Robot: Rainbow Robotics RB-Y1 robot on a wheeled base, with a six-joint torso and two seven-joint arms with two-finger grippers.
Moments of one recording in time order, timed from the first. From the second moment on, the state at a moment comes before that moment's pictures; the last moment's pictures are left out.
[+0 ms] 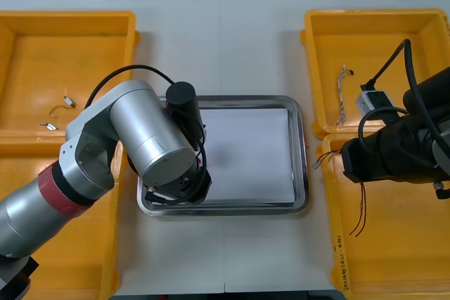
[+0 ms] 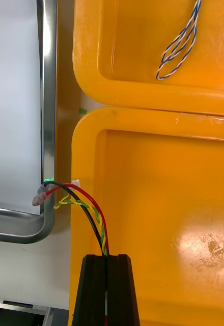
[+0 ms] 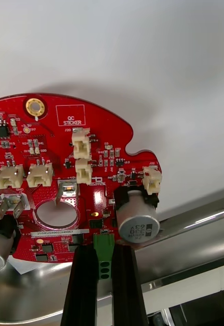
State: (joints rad) right arm -0.29 -0.64 0.13 -2.34 -0.71 1.91 1.02; left arm -0.59 0.47 -0.67 -1.92 0.63 1.81 -0.92
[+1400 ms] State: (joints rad) right arm -0.29 -0.64 0.13 -2.34 -0.71 1.91 1.02; left arm -0.59 0.47 -0.53 -2.12 0.60 1.91 -0.92
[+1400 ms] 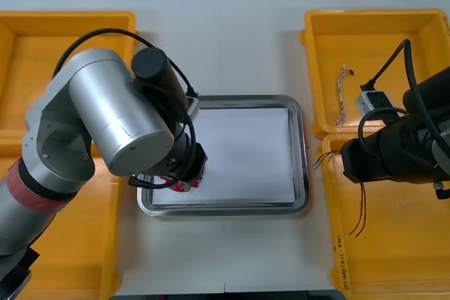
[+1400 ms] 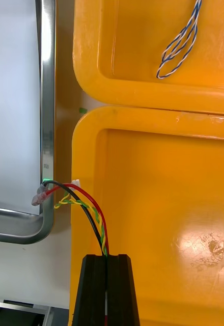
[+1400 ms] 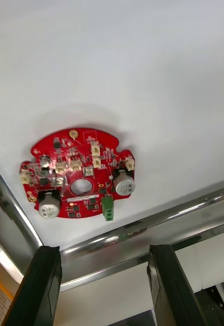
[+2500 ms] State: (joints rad) right arm -0.50 -0.61 0.36 -2.20 -0.72 1.86 1.50; left arm -0.51 0.72 0.00 -2.28 0.85 1.91 -0.92
